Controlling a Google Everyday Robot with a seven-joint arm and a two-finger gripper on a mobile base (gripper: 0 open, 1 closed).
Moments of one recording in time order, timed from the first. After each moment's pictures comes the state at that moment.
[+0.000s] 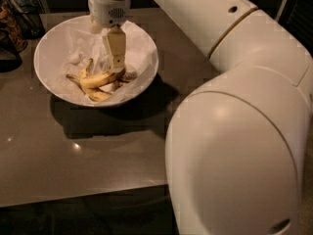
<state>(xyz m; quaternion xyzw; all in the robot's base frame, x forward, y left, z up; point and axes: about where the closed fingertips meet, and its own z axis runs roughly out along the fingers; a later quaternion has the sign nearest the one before) 0.631 0.120 0.931 -0.85 0.51 0.03 0.14</state>
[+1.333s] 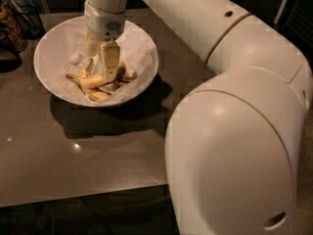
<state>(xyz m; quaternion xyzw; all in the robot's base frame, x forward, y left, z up) 0.608 0.135 0.907 -0.86 0.48 0.09 0.12</state>
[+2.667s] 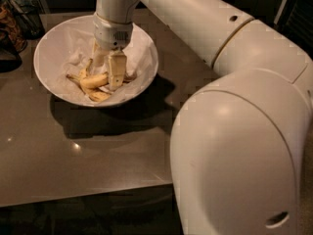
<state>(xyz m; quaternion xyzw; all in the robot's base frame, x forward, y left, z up) 0.602 0.122 0.881 -0.86 0.48 0.11 0.10</state>
